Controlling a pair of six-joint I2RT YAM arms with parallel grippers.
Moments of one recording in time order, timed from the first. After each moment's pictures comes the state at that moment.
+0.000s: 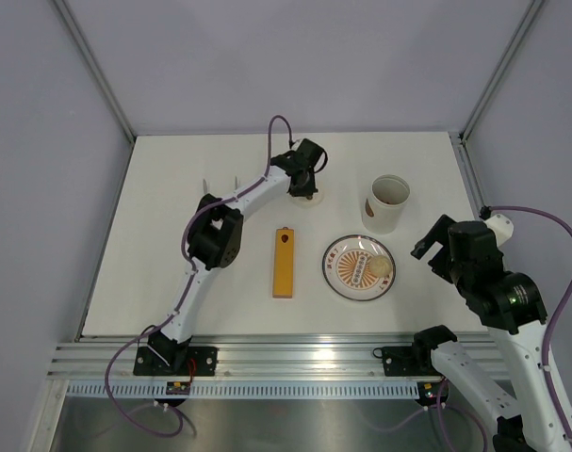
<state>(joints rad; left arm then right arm) -0.63 2.44 2.15 -0.67 -0.21 -0.61 0.31 0.68 1.09 -1.17 0.40 0.78</state>
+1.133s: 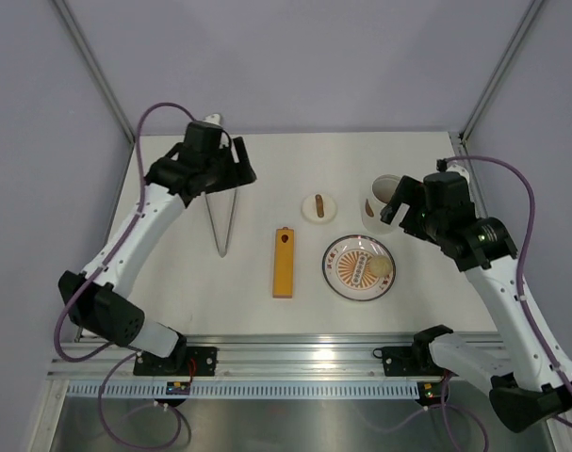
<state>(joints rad) -0.49 1.55 1.59 -0.77 -0.04 -0.54 0.33 0.95 1.21 -0.98 0.20 0.66</state>
